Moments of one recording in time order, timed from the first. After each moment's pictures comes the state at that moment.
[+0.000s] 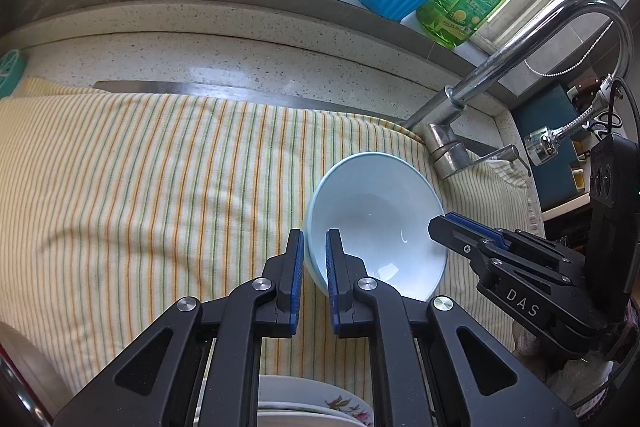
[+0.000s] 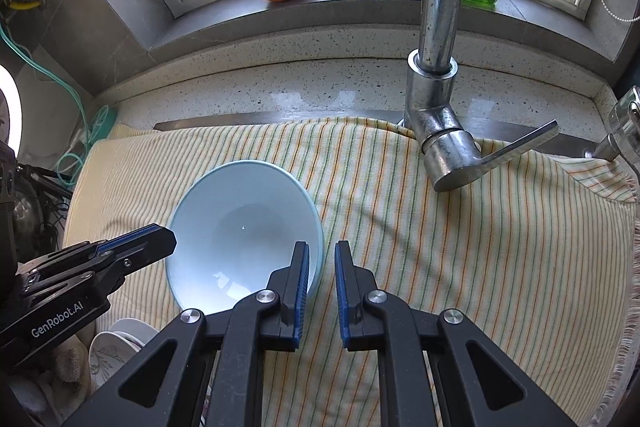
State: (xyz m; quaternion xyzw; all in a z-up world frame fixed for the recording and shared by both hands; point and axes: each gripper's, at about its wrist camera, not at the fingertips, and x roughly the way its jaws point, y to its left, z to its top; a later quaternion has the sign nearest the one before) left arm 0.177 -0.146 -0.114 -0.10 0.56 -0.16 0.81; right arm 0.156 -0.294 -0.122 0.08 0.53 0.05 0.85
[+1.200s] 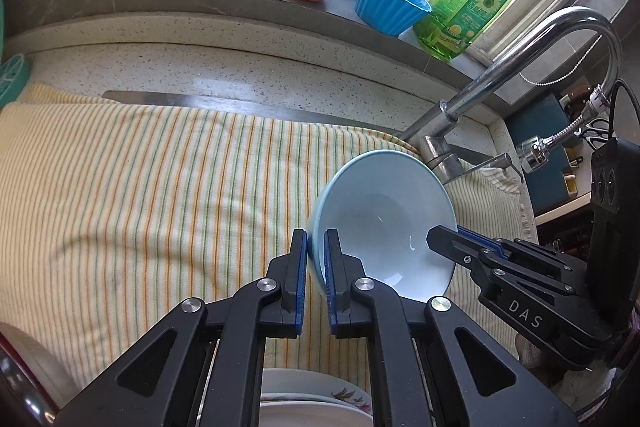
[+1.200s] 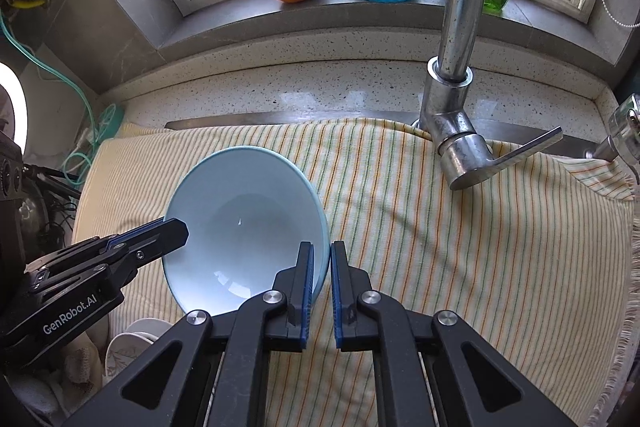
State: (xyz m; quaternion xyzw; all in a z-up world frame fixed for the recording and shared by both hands) left arm 0.172 -0.127 -0.098 -0.11 0.54 -0.17 0.82; right arm 0.156 -0.275 -0.104 0.08 0.53 0.05 0.84
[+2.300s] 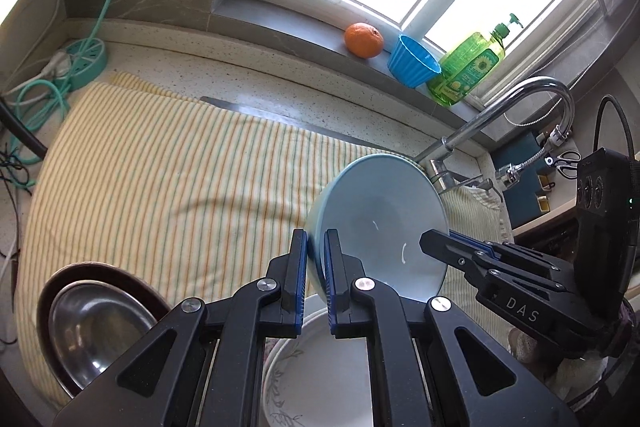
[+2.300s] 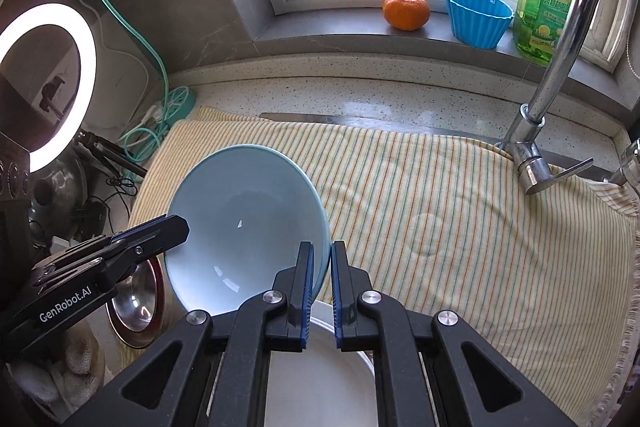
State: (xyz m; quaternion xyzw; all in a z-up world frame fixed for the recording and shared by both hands) left arm 0.107 -0.007 -0.046 -0.16 0.50 -0.15 0.84; right arm 0.108 -0.156 -0.049 0.05 0.51 0.11 0.85
